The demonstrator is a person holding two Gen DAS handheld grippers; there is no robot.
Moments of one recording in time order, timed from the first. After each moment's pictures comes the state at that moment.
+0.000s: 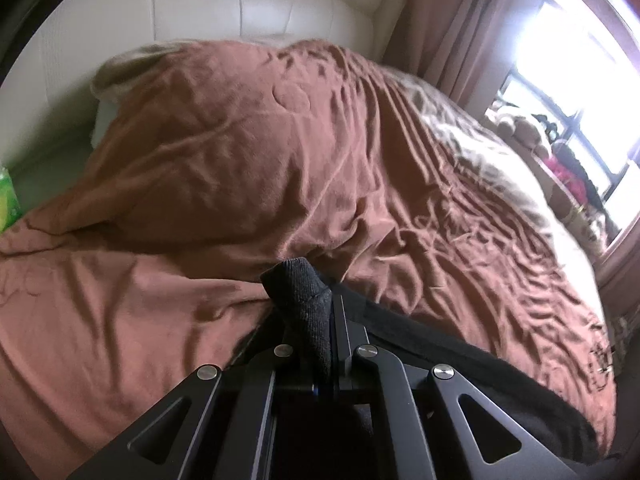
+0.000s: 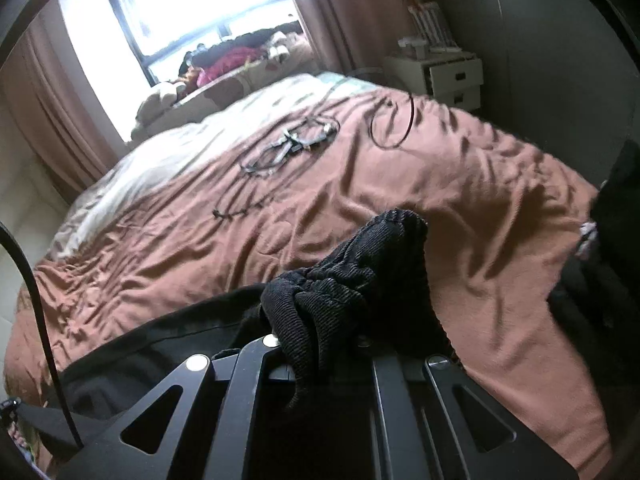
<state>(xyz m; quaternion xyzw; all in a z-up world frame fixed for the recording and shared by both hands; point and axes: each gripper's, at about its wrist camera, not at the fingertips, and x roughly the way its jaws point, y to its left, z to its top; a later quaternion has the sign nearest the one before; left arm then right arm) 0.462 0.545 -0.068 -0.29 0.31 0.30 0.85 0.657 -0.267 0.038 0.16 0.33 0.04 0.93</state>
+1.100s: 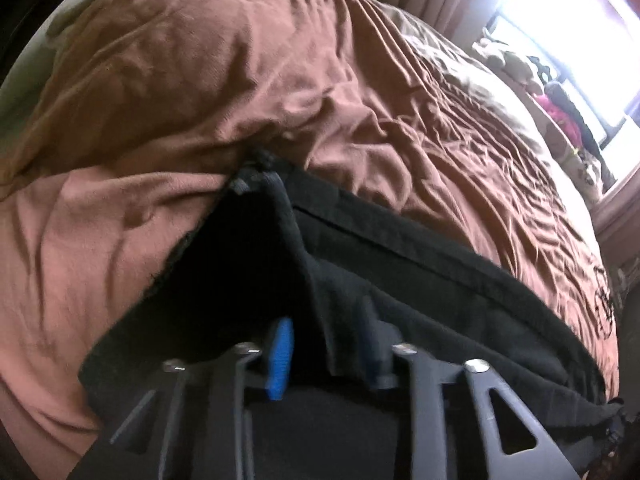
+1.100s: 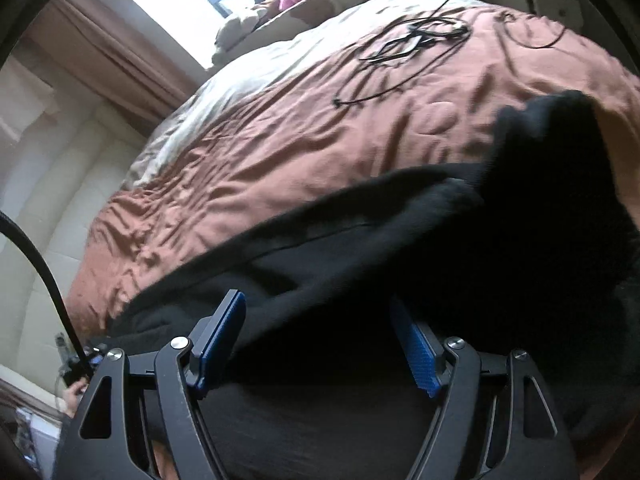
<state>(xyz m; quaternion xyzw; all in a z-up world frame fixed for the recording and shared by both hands) 0.482 0.509 -0.129 -0.30 0.40 0.24 0.83 0.721 -0.175 -0.009 0.18 0.41 0.24 0.86</state>
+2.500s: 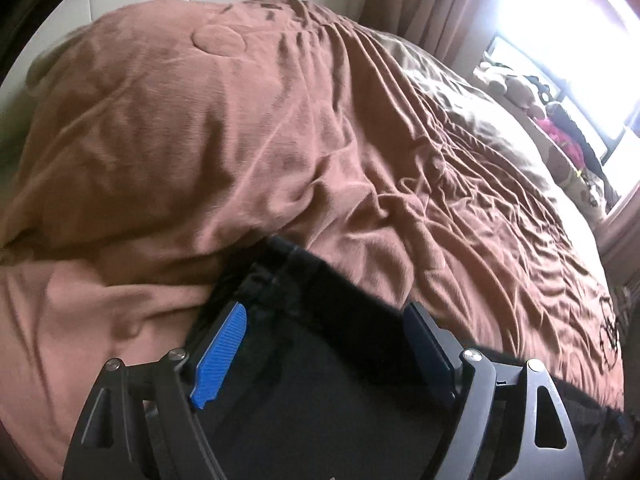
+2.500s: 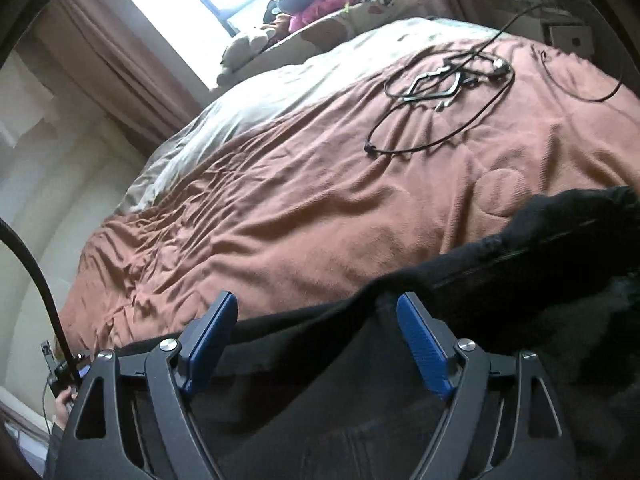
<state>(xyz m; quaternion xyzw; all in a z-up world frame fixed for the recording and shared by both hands) 0.522 0.546 -0.102 -0.28 0.36 0.26 0.85 0.775 -0.116 -0.007 0.17 0.35 0.23 0.89</state>
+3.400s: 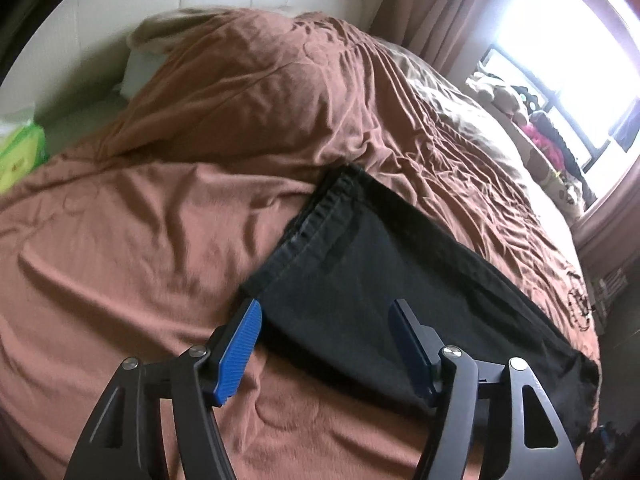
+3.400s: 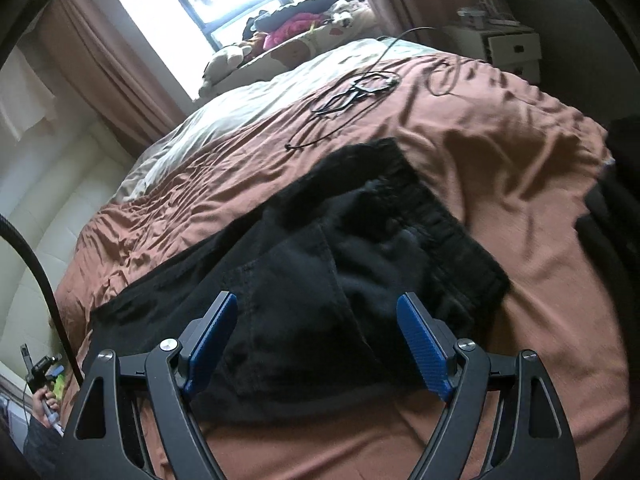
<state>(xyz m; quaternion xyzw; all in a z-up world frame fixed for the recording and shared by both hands) 0.333 0.500 -0.075 -0.32 0.35 0.25 0.85 0.592 -0.289 0.021 0.17 0.34 0.19 0.91</state>
